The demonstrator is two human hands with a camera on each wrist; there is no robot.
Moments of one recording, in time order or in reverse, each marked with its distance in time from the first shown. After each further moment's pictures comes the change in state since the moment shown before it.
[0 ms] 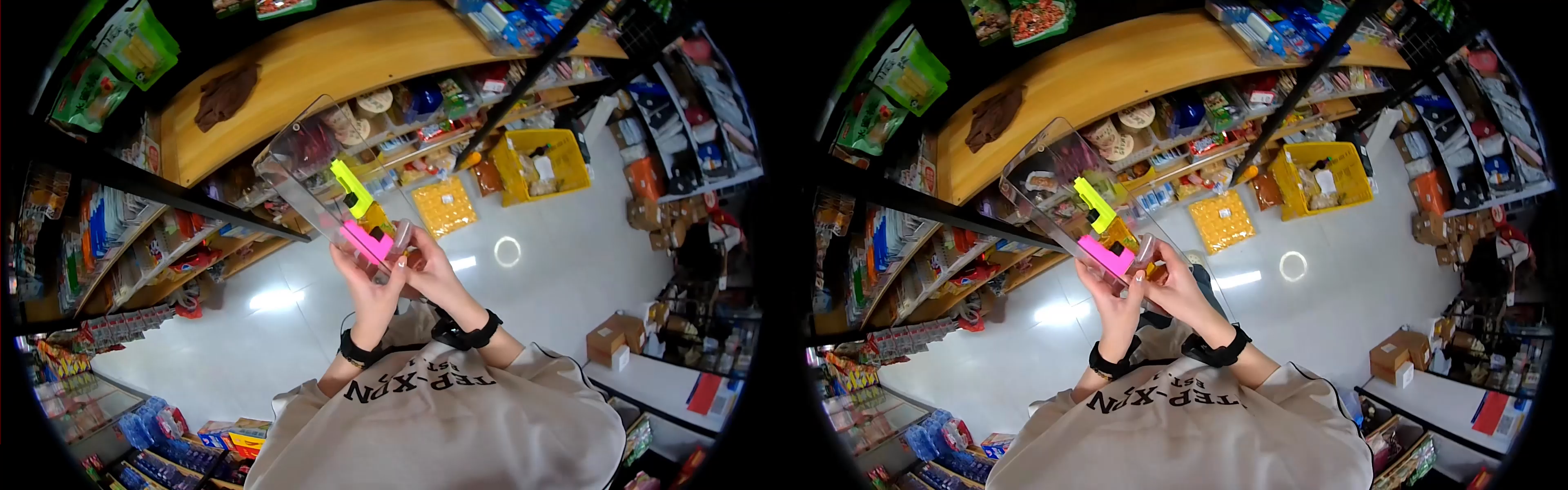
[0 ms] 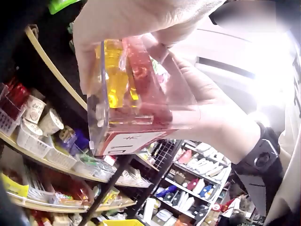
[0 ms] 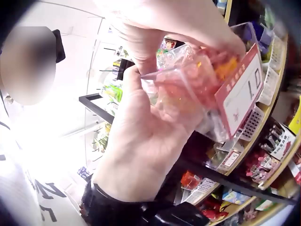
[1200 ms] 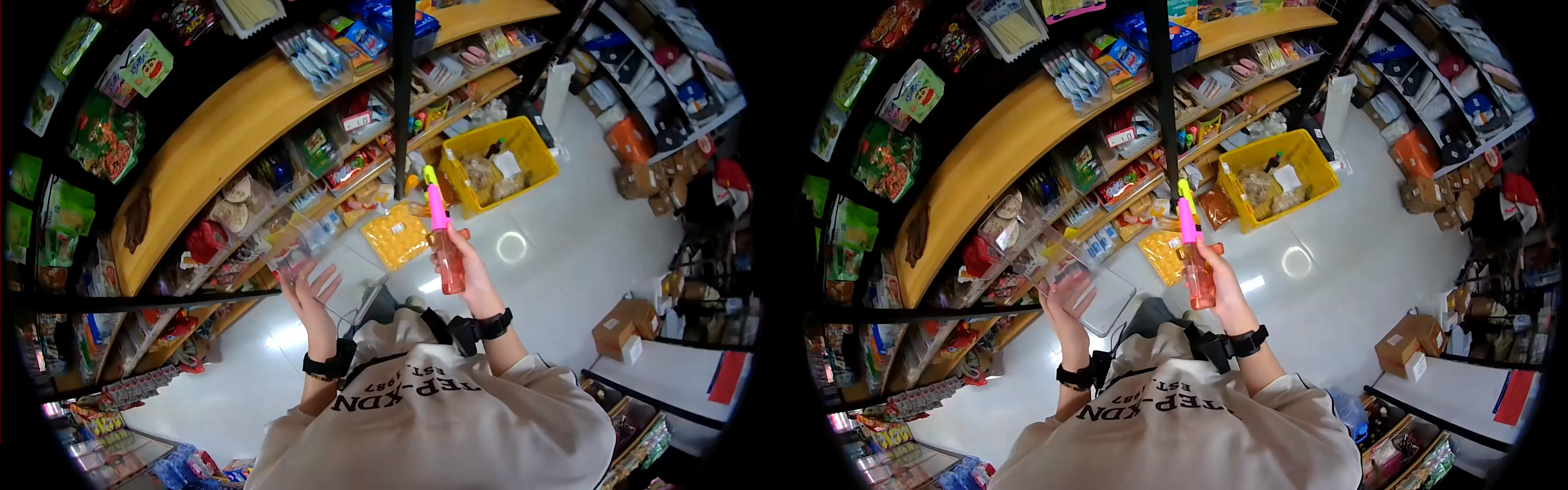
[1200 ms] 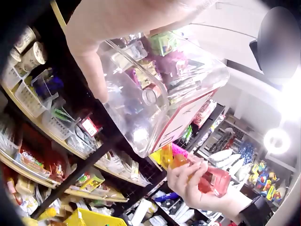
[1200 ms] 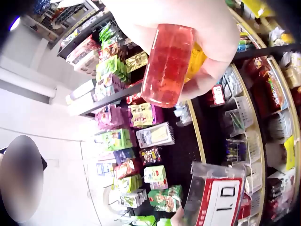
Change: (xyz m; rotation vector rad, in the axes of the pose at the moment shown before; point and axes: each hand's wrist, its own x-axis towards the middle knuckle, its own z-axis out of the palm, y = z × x) left_hand 0.016 -0.032 0.211 -0.255 0.048 -0.300; right_hand -0.030 -0.059 -0.332 0.669 0.444 0.270
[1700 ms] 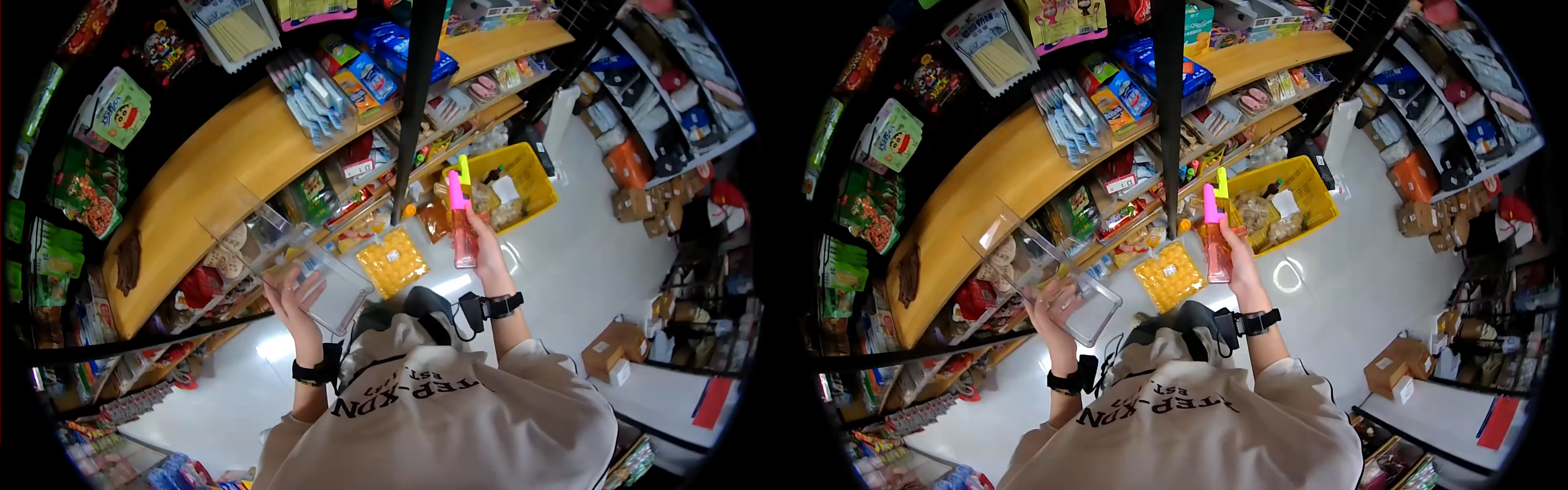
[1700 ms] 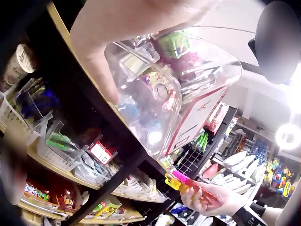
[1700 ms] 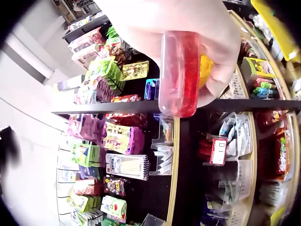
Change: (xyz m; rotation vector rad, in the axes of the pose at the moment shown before) left_hand 0.101 0.003 0.033 0.081 0.031 0.098; right_hand 0.122 -0.094 0.008 -0.212 0.154 -0.191
